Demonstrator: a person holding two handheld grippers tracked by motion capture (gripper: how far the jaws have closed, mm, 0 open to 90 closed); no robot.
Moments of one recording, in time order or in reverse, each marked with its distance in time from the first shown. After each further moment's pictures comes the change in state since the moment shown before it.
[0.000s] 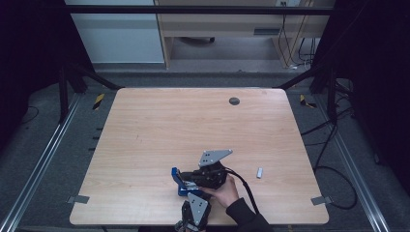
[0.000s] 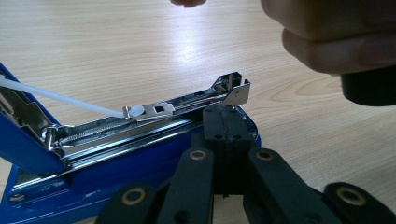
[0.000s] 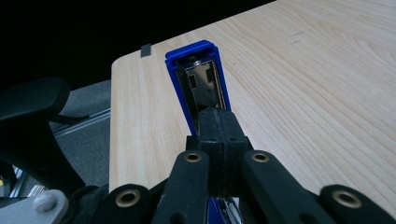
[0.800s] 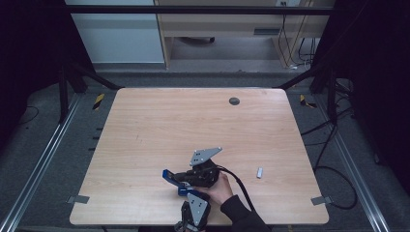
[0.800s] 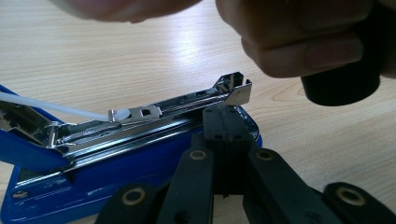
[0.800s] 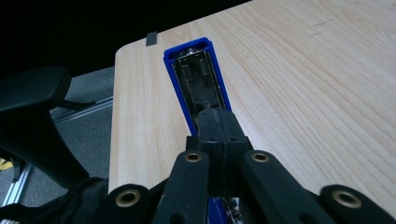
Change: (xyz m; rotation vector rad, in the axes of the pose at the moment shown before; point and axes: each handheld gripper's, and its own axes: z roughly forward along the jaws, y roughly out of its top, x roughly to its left) left arm 0.000 -0.001 0.000 0.000 0.005 0.000; right arm -0.001 0.008 0.020 0.063 0.037 -0.019
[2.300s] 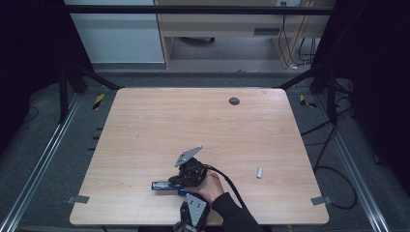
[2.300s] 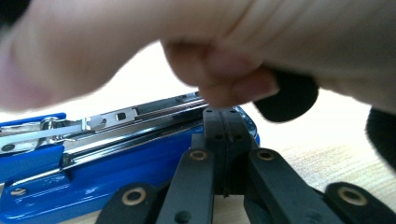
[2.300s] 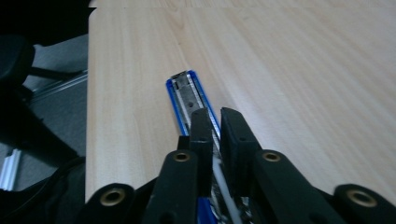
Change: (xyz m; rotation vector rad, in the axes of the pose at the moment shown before) left arm 0.003 -0.002 -0.002 -0.009 -0.026 -0.008; right arm -0.003 0.007 0.034 0.178 -0.026 0.014
